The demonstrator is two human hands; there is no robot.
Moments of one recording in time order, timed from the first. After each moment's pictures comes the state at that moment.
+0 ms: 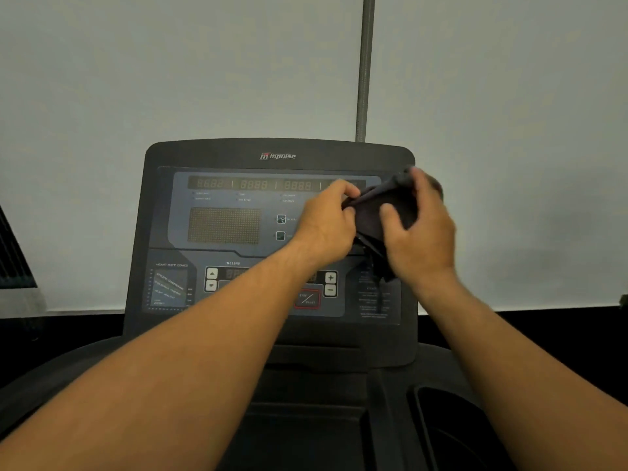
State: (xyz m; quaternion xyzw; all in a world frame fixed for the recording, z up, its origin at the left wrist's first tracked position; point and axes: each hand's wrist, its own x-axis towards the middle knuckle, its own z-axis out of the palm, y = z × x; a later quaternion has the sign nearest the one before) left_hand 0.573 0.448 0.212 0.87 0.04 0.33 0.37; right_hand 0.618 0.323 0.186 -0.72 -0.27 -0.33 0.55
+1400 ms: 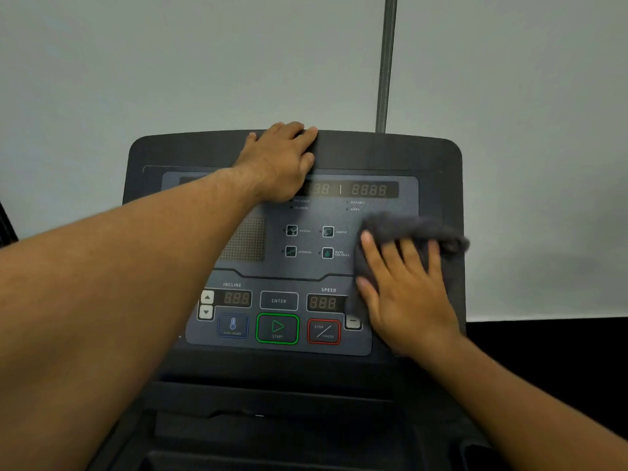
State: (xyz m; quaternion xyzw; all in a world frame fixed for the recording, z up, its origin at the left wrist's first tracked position) left_hand 0.642 0.595 0.274 0.96 0.08 0.27 -0.07; right_hand 0.680 0.370 0.109 -0.85 -0.37 -0.37 0.07
